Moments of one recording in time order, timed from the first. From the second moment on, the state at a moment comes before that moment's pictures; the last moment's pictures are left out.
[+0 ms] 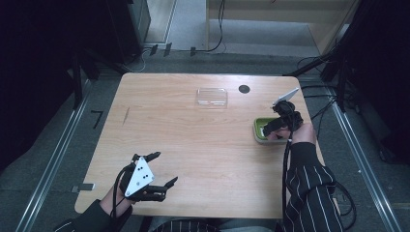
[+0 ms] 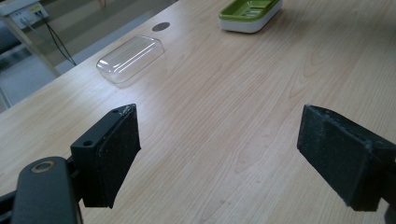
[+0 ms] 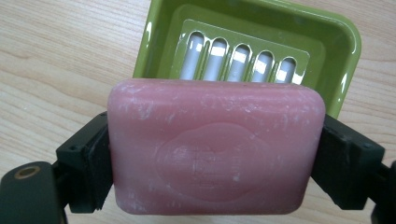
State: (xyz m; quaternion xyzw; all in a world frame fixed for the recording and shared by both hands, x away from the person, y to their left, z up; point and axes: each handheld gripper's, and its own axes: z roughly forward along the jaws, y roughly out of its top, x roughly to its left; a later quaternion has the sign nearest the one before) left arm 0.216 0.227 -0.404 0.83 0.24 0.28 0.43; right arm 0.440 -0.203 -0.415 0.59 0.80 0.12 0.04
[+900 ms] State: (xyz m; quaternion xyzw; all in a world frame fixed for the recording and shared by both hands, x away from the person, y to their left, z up) left arm 0.216 0.227 -0.405 0.83 0.24 0.28 0.43; right arm 0.463 -0.205 -0.430 0.61 0.78 0.12 0.03
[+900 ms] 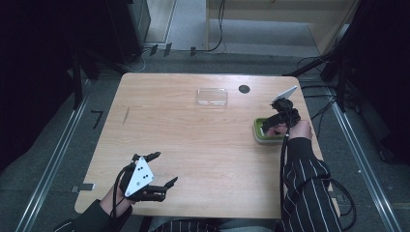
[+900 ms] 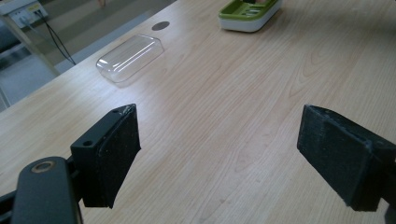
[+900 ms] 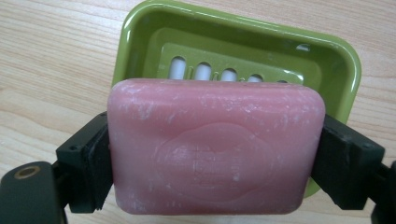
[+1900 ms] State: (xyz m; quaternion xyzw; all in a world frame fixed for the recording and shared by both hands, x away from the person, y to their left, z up) left arm 0.216 0.228 -0.404 0.83 0.24 0.28 0.43; right arm 0.480 -0.200 -0.451 0.63 0.77 0.09 0.03
